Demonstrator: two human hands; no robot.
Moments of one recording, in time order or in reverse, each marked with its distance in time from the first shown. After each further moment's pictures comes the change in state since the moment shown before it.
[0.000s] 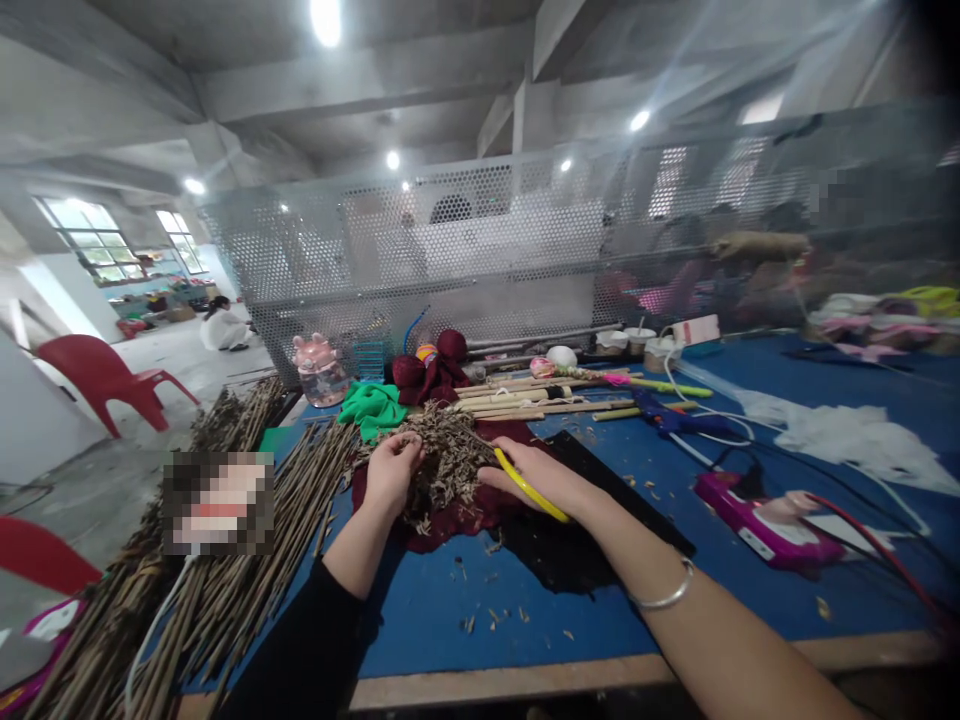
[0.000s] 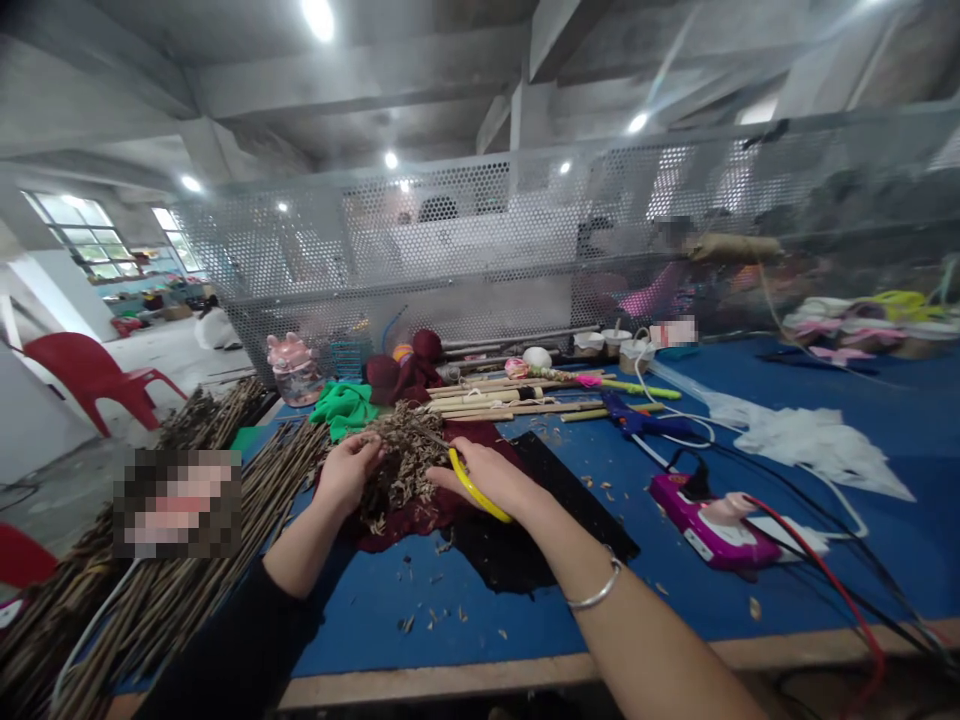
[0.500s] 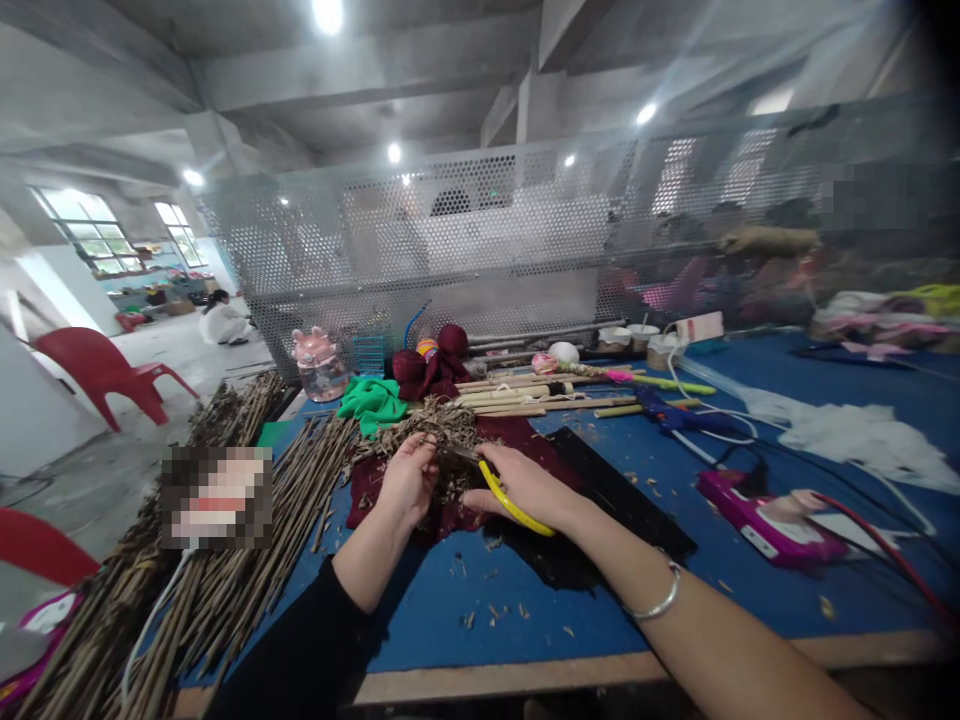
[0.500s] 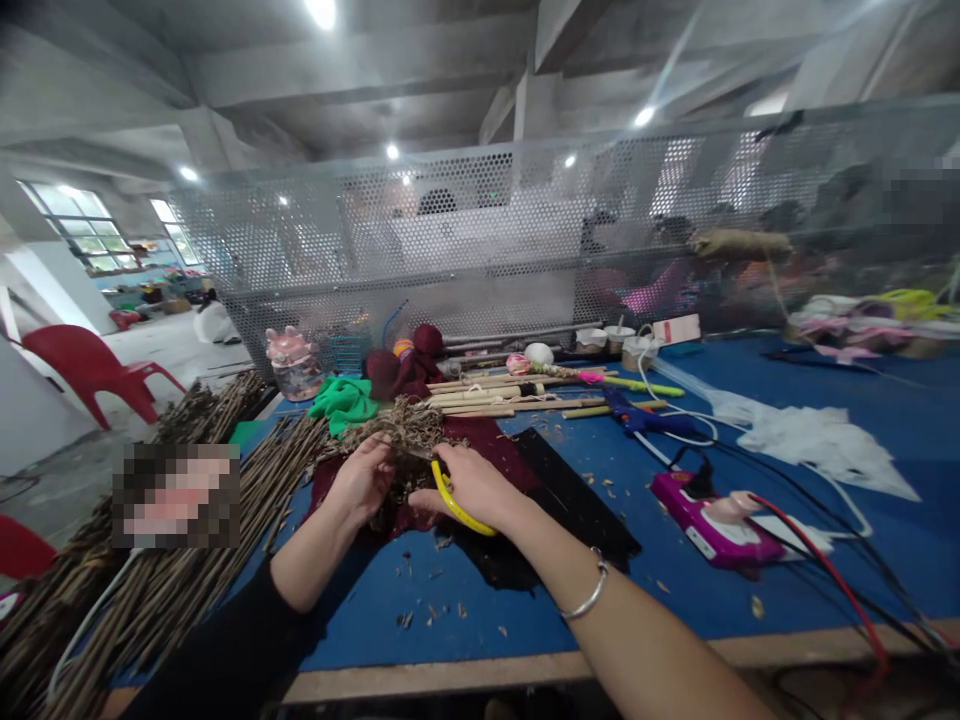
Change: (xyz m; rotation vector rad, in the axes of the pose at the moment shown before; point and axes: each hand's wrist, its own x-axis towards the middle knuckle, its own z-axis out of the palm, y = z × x) left_hand -0.031 0.004 0.023 -0.276 -0.099 -0.191; right_hand -0.002 -0.010 0.019 0.021 0.003 -0.124
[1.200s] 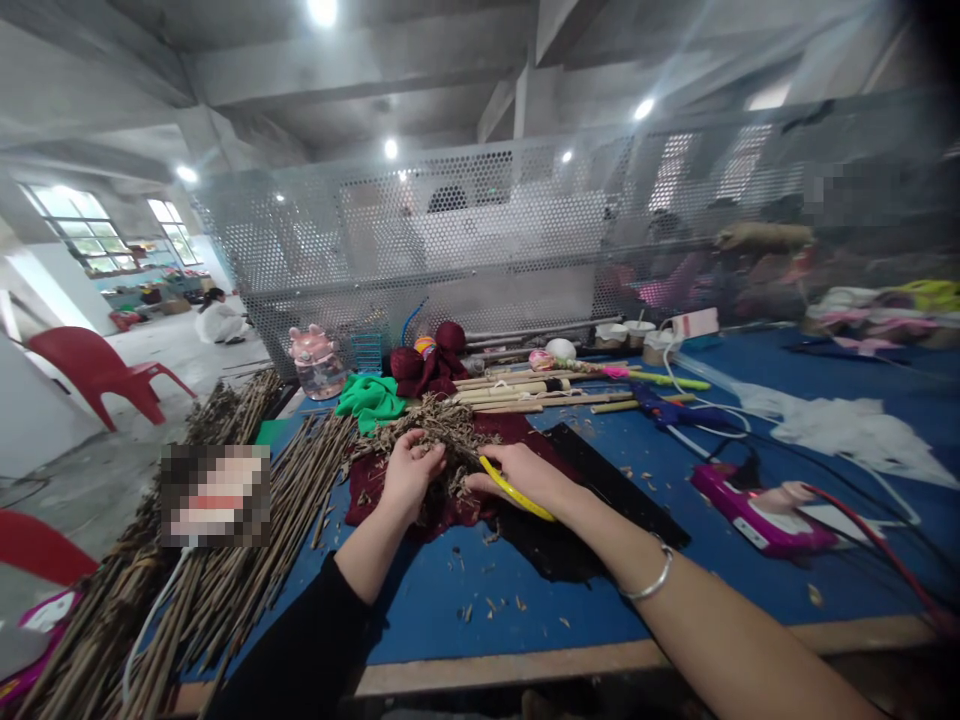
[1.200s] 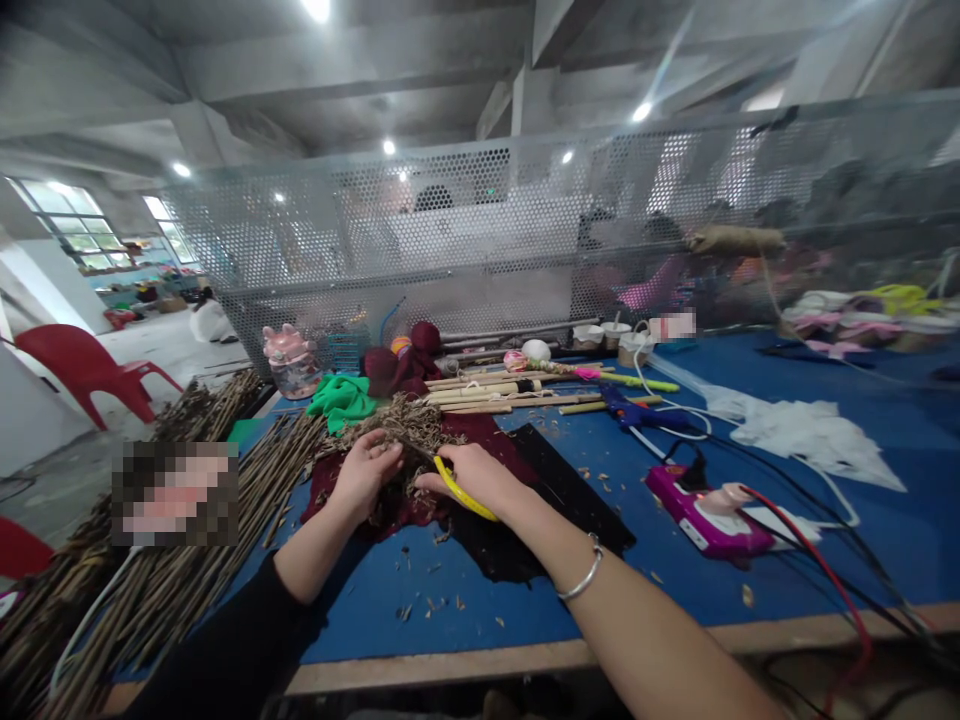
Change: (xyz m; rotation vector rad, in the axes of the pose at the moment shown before) left_hand 0.007 -0.012 -0.009 0.328 0.041 0.095; right_hand 0.001 -0.001 -0.009 0.034 -0.026 0.073
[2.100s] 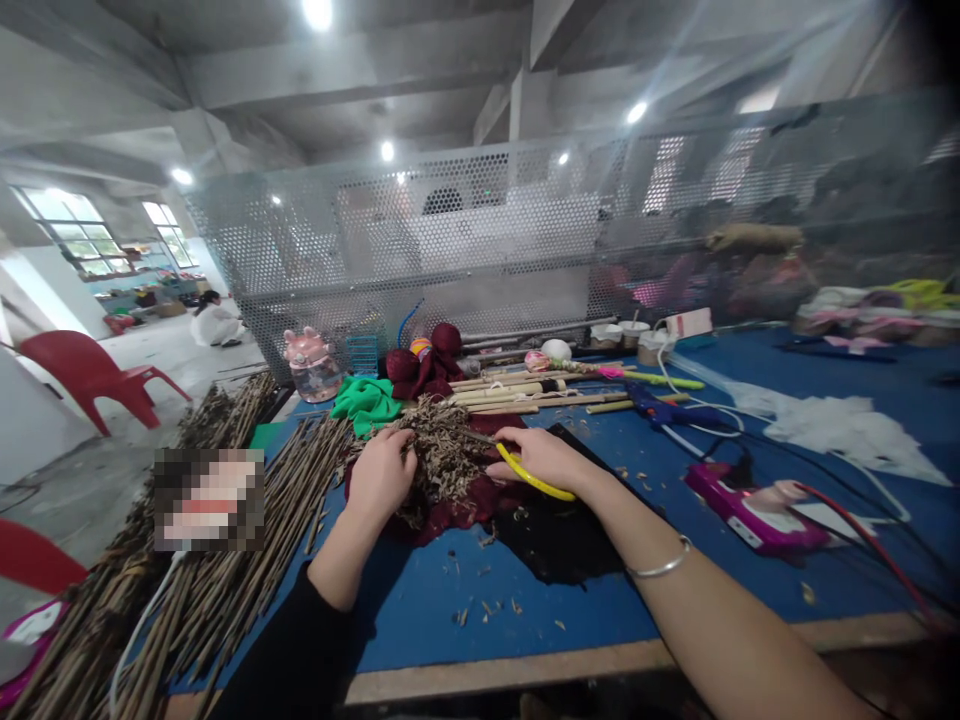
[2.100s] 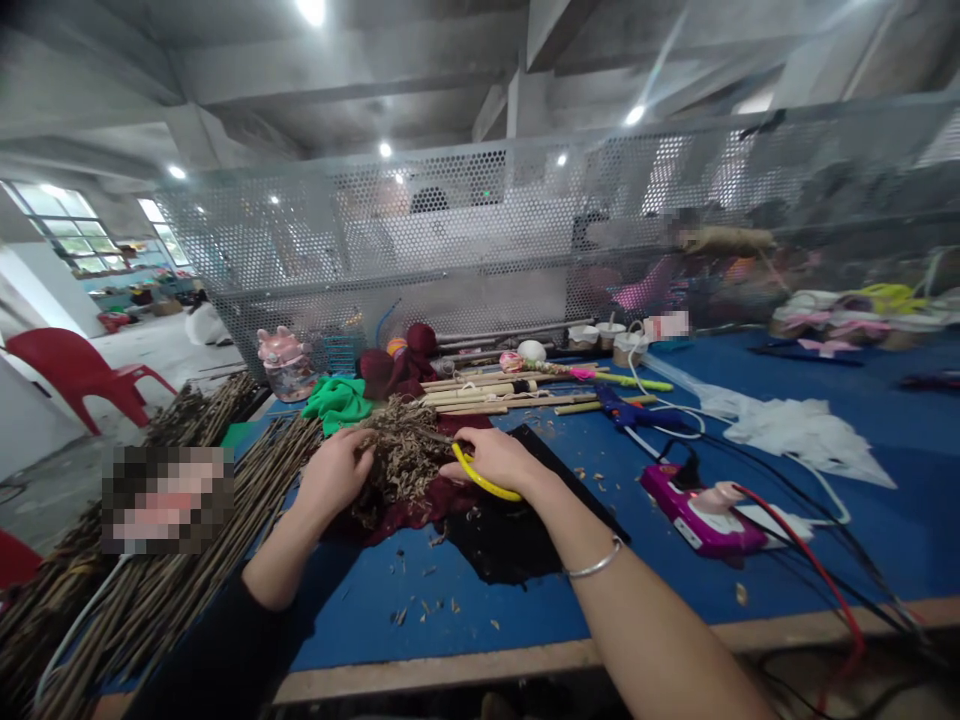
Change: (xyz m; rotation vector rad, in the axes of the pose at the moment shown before) left_hand -0.007 0.041 -0.025 1.513 -0.038 0.576; right_hand 0.007 0.032 -0.025 -0.086 -0.017 0.125
